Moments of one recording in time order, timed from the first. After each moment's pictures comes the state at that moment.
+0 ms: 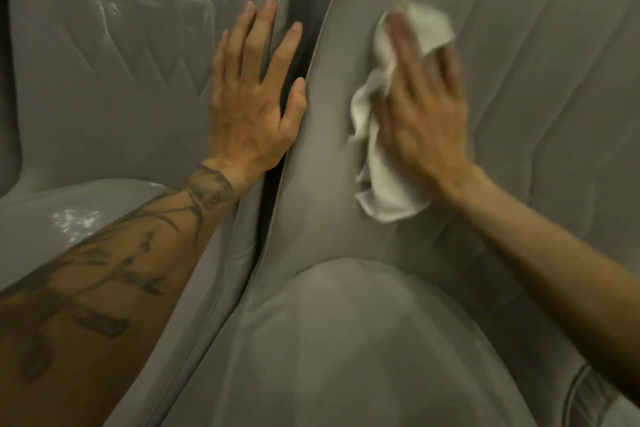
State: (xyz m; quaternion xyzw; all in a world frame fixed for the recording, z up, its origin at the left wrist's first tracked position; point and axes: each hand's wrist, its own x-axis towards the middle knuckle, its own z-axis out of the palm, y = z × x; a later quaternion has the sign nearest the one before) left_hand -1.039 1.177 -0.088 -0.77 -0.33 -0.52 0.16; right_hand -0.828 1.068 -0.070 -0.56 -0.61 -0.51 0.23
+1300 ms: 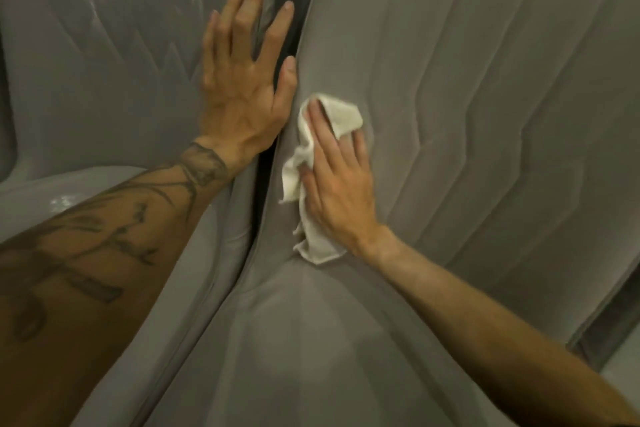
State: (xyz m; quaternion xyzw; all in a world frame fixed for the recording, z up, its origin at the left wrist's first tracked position) left_hand -1.042 1.169 -0.083 -0.78 -0.36 -0.47 0.18; right_hand -0.909 1.053 -0.171 -0.59 -0.68 -0.30 0.32
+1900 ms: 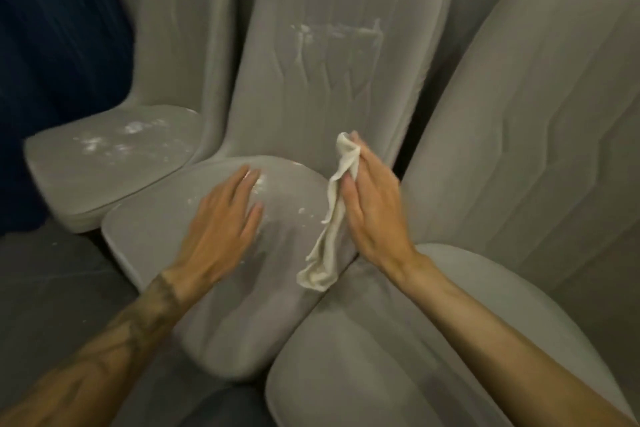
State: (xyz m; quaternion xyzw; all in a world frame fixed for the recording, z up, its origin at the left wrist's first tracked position) left_hand -1.323 1.025 -0.159 -0.79 -0.56 -0.24 -0.03; right_hand -1.073 1.008 -0.137 -0.52 -0.71 0.01 0.48
